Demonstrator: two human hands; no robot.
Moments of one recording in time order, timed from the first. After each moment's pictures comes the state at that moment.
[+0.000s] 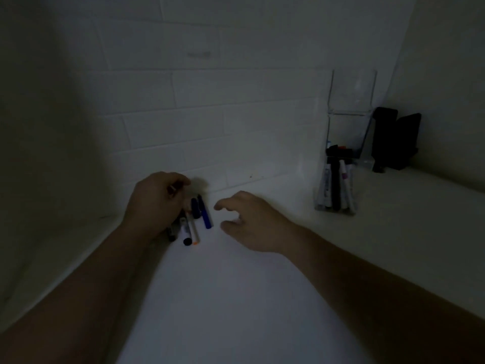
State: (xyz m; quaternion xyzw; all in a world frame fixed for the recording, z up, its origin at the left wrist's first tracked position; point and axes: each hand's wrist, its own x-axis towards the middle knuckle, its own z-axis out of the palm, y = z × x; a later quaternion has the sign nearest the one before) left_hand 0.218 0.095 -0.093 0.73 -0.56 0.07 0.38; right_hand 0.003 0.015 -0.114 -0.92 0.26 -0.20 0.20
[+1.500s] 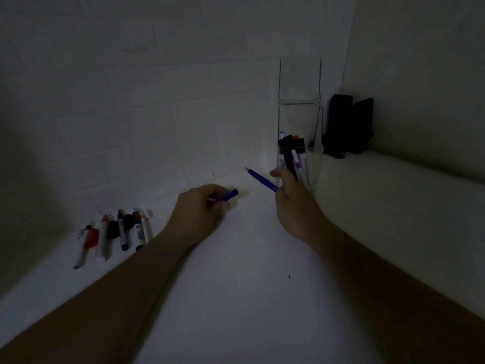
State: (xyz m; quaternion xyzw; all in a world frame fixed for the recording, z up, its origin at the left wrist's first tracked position) left_hand 0.096 0.031 -0.113 0.67 -0.65 -0.08 0.34; right_hand -0.119 -0.025 -0.124 -0.77 0.44 -0.39 0.23
